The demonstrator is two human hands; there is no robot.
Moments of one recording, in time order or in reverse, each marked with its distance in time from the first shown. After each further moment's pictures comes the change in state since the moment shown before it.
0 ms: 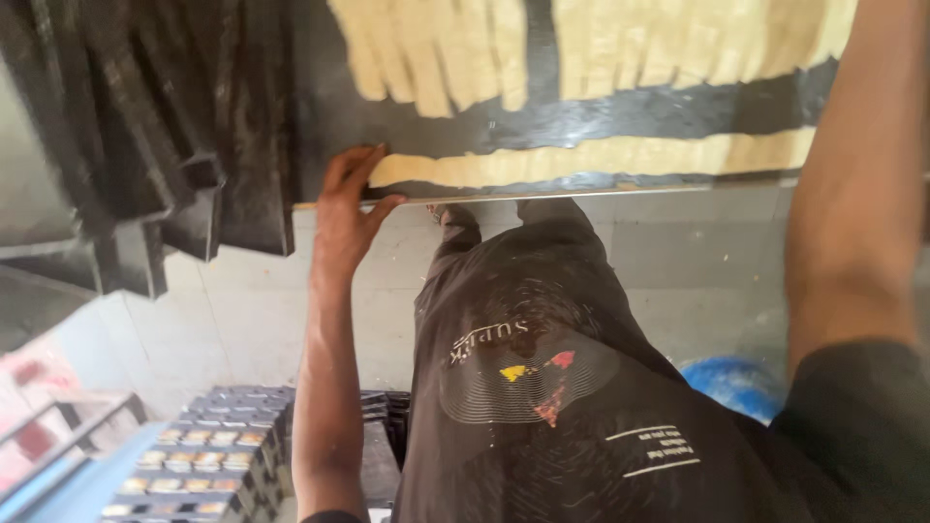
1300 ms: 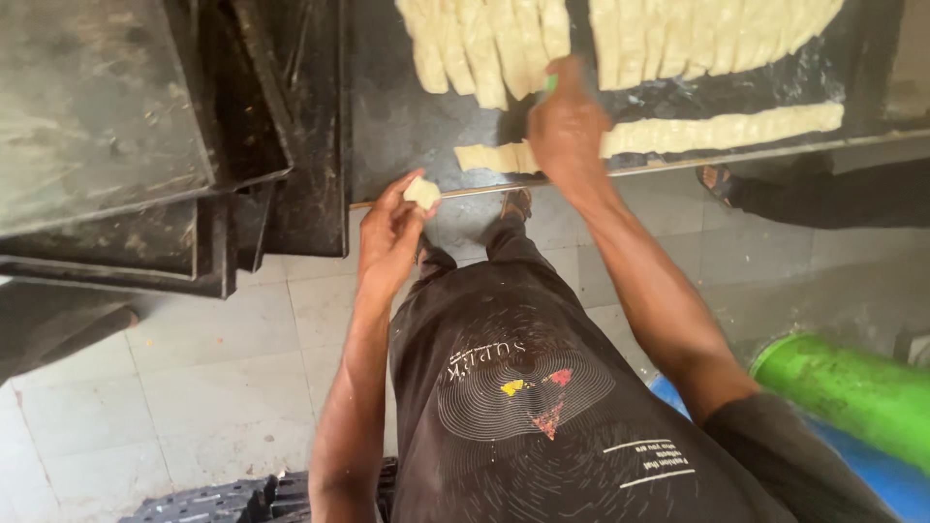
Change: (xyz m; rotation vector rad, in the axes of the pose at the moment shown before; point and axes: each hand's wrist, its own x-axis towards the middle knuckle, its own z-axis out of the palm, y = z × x) left_hand -0.055 -0.070 -0.004 -0.840 -0.040 -0.177; right_hand -0.102 -0.174 0.131 -0.077 0.518 -0.365
